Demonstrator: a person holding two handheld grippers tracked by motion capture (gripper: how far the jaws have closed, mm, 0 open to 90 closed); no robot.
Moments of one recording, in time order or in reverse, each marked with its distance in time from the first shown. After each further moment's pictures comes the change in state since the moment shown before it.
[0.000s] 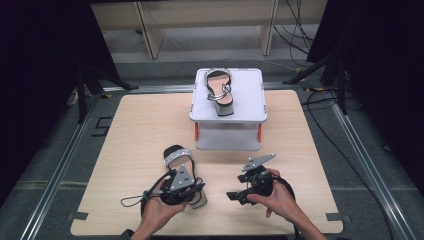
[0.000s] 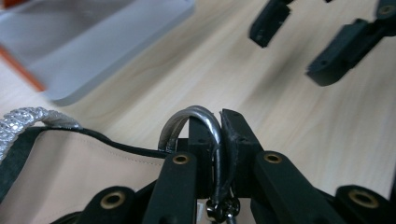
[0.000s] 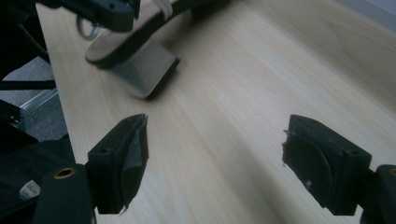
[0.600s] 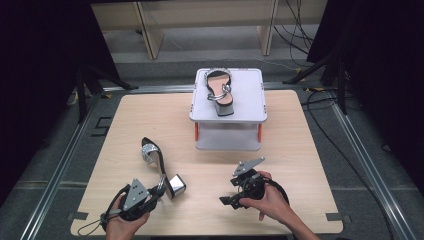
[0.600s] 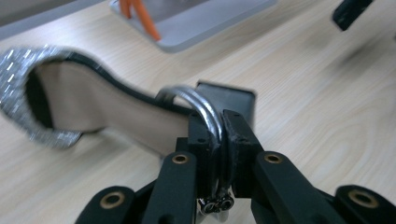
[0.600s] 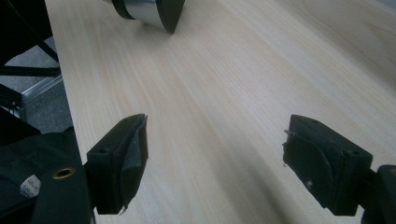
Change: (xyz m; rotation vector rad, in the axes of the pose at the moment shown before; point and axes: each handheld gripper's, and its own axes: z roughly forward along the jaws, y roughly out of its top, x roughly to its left) left arm 0.029 -0.076 -0.069 -0.112 0.227 -0.066; right arm 0.015 0.005 0.018 0.025 0.019 -0.043
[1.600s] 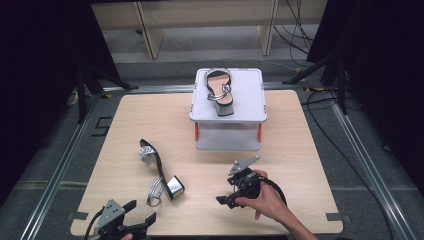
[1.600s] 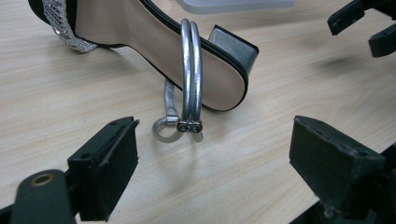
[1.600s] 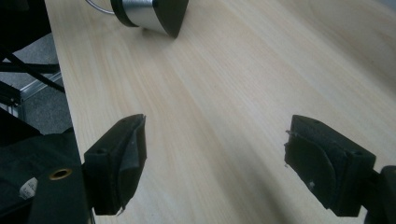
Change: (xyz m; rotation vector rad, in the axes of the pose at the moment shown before) left arm -0.006 -0.047 -0.047 -0.027 0.018 -0.323; right arm 0.004 0.009 0.006 0.020 -0.006 -0.014
